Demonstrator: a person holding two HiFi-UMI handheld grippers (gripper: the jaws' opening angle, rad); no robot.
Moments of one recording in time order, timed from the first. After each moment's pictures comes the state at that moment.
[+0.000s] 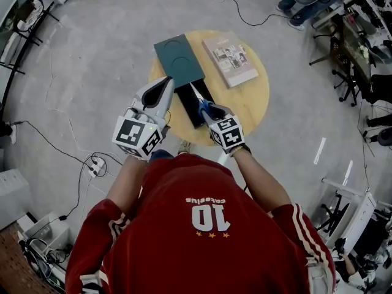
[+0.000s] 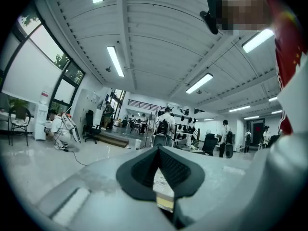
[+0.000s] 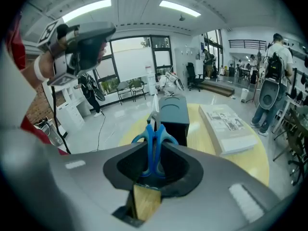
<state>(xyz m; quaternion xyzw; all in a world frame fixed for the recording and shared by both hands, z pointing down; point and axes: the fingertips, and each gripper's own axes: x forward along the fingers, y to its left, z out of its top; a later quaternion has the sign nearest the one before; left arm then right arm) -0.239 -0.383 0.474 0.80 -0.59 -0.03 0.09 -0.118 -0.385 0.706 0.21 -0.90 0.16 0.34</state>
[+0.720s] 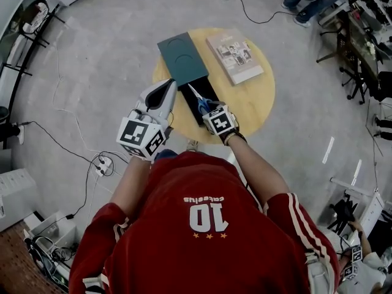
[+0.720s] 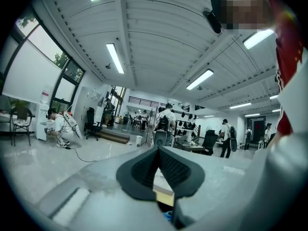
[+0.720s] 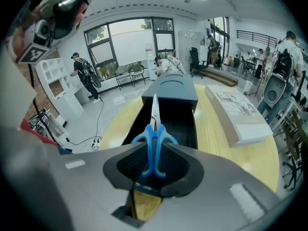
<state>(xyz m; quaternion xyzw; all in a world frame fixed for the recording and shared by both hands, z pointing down) -0.234 -0.375 0.494 0.80 -0.60 -0.02 0.11 -0.135 -0.388 0.785 0.19 -0.87 0.17 0.43</state>
